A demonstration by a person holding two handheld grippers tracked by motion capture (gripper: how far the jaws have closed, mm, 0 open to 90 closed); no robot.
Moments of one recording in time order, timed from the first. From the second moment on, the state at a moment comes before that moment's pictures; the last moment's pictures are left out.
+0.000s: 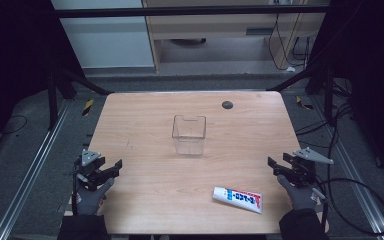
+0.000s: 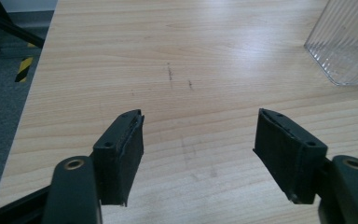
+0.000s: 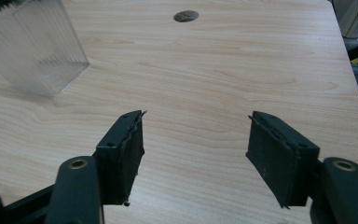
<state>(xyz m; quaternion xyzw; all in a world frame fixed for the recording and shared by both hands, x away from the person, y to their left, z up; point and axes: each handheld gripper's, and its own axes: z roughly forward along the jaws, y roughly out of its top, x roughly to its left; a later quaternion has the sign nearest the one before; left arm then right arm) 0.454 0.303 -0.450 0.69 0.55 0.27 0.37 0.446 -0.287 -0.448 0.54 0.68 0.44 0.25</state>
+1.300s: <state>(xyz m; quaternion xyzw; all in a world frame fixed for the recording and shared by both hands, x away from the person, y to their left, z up) 0.454 0.293 -0.459 0.72 0.54 0.28 0.35 0.413 -0.208 -0.442 0.39 0.82 0.40 0.10</state>
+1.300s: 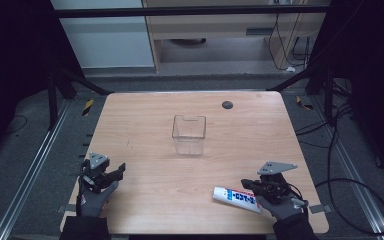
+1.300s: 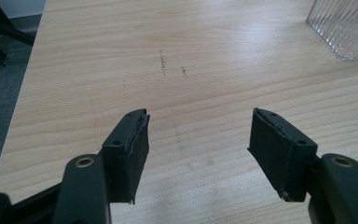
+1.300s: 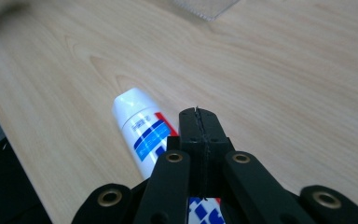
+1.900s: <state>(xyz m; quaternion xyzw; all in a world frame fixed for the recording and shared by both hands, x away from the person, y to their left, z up) 0.454 0.290 -0.460 0.72 0.53 0.29 0.34 0.390 -0.201 -0.462 0.37 0.86 0.35 0.05</state>
